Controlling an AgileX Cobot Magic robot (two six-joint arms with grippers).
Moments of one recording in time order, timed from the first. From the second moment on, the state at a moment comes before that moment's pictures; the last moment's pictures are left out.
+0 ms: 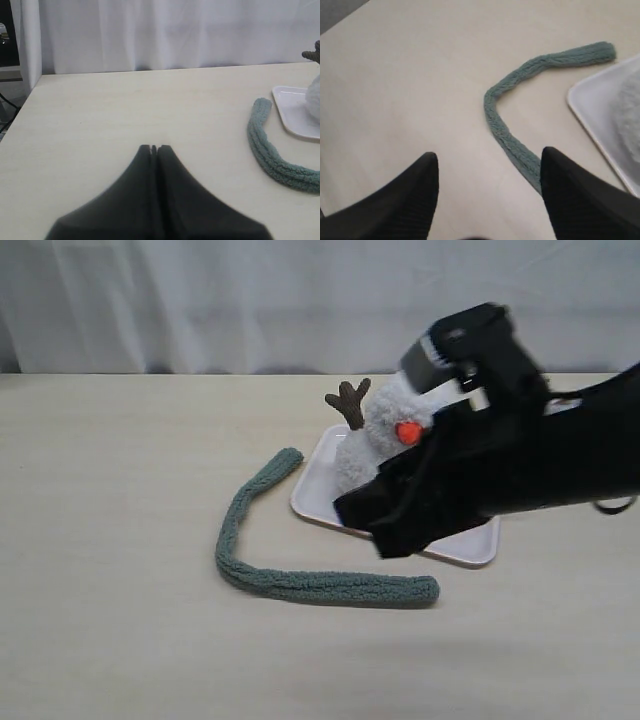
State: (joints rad) left arm -0.11 0.00 0.00 0.01 0.31 0.00; right arm 0.55 1.28 -0.85 0.69 0.56 -0.70
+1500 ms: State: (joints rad) left arm -0.11 0.00 0.00 0.01 0.31 0.00; right arm 0.73 2.14 -1.31 0.24 0.37 -0.56
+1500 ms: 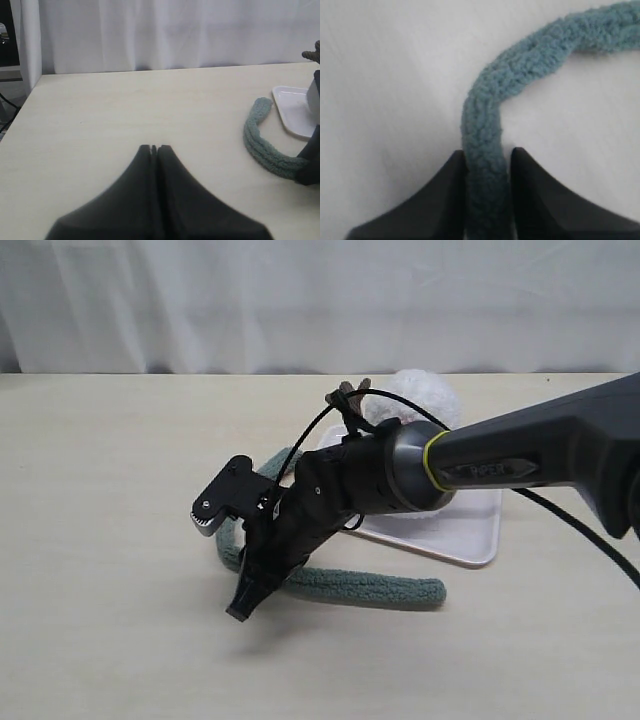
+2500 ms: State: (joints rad) left arm -0.11 0.00 0.00 0.01 0.31 0.00; right arm 0.73 1.51 -1.32 -0.22 0.71 -0.57
